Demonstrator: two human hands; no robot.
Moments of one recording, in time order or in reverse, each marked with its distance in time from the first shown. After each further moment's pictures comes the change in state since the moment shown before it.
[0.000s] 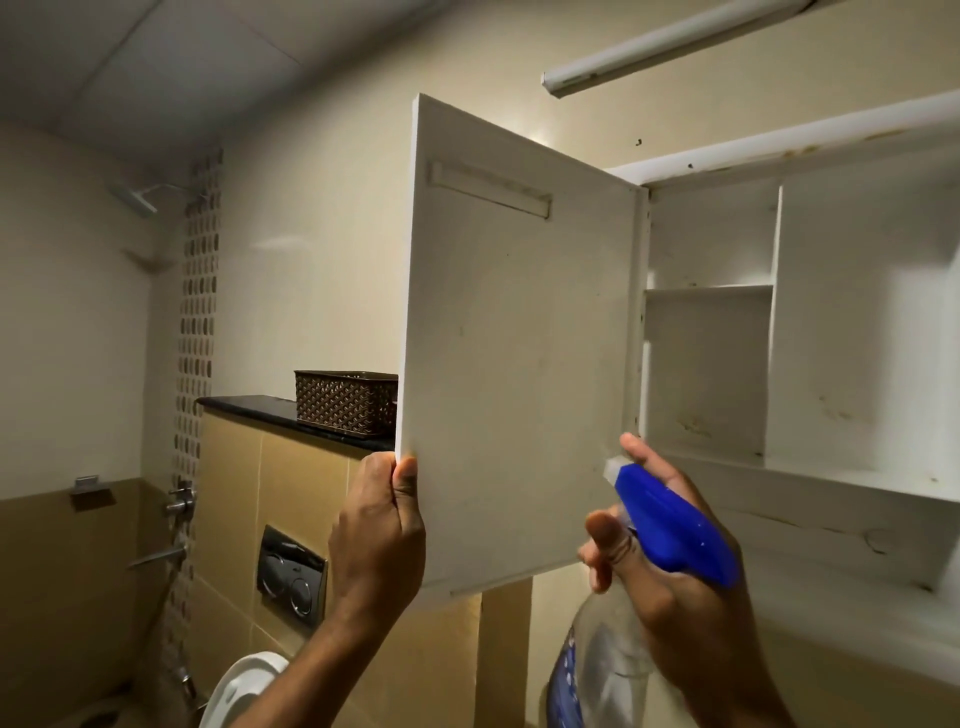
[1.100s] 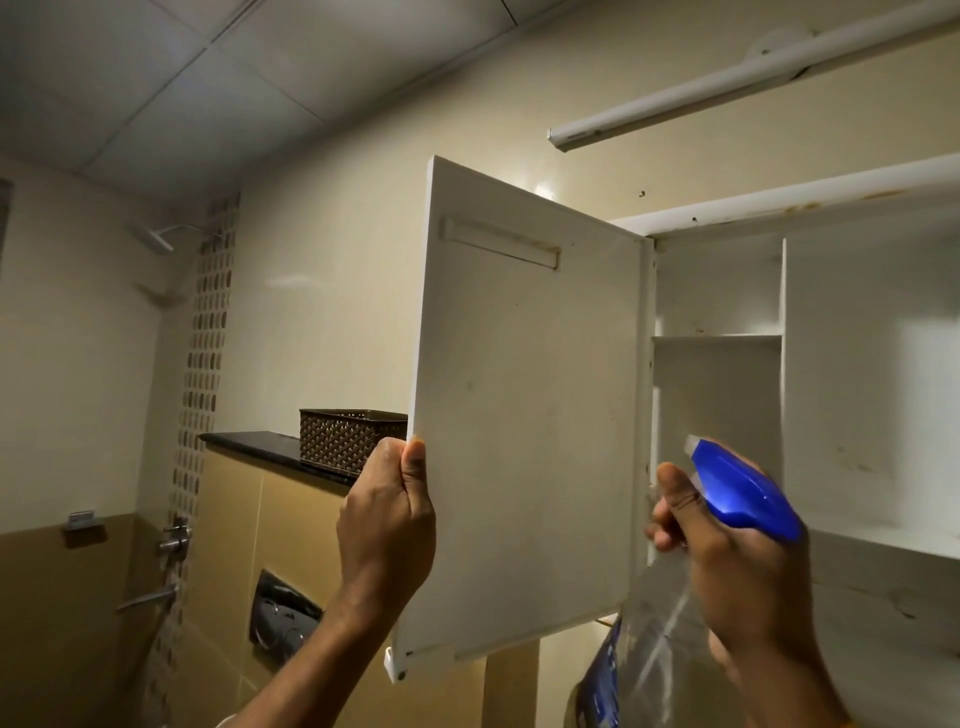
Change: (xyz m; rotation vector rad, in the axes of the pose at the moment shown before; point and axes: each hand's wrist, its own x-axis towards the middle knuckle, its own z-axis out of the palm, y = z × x) left_hand 0.053 0.018 0.005 0.026 0.073 0.079; right_hand 0.057 -0.005 -0.010 0.017 0.343 -0.083
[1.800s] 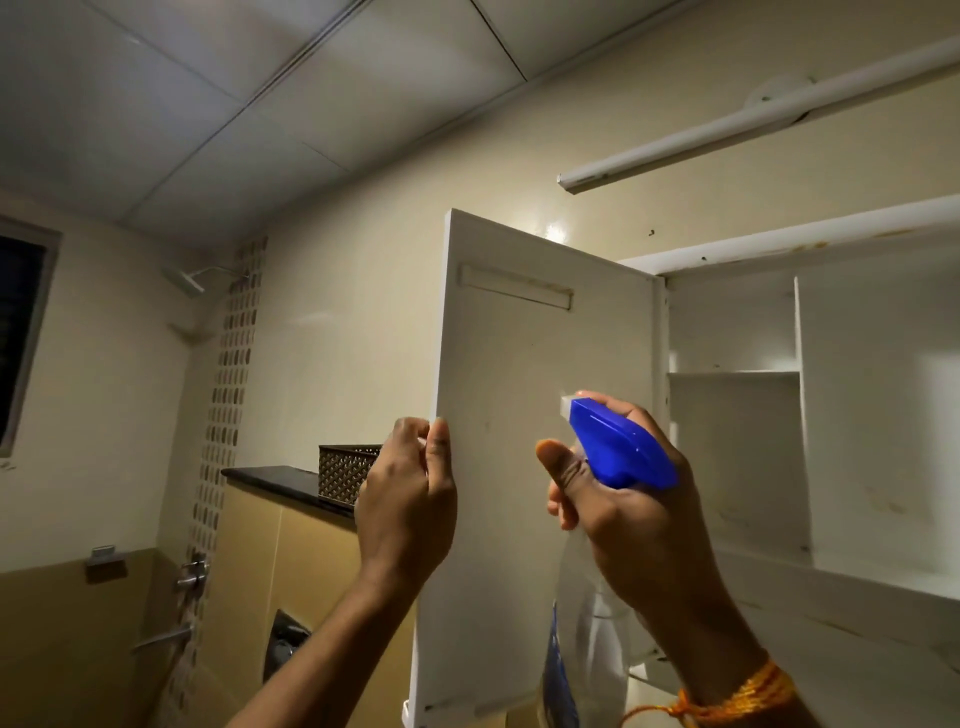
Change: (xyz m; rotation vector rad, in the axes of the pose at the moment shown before) left_hand 0.048 0.024 -0.003 0.013 0.024 -0.001; right_hand 0.011 -0.043 0.069 0.013 -0.397 -0.151
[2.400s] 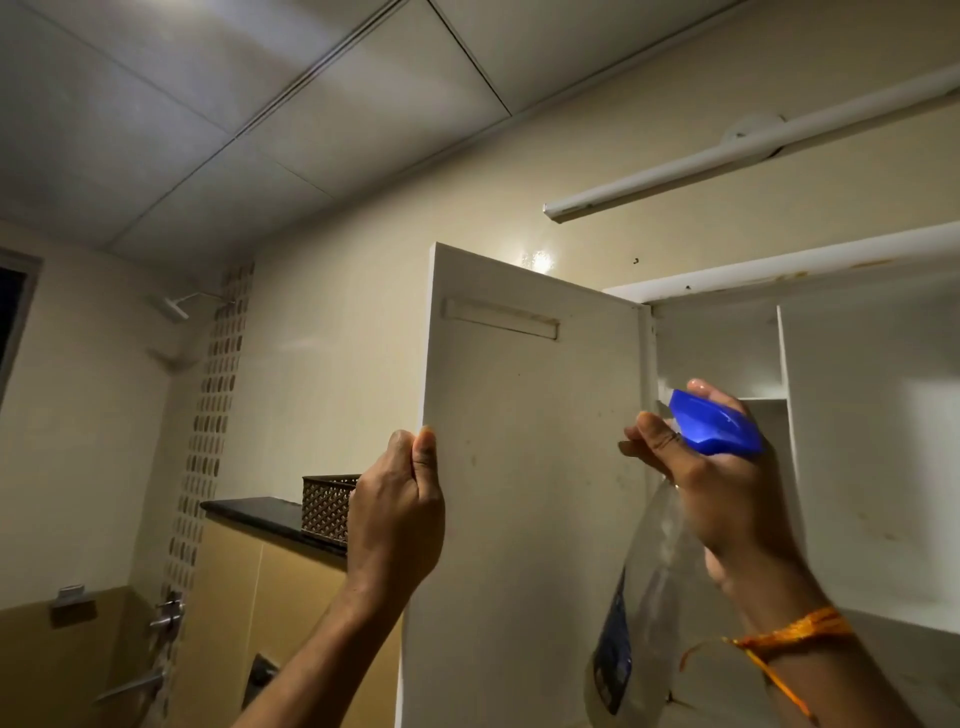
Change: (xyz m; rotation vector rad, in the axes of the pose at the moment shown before) left_hand 0.024 -0.008 0.011 -0.020 0.018 0.085; right_hand 0.061 0.031 -0.063 0.082 0.325 0.060
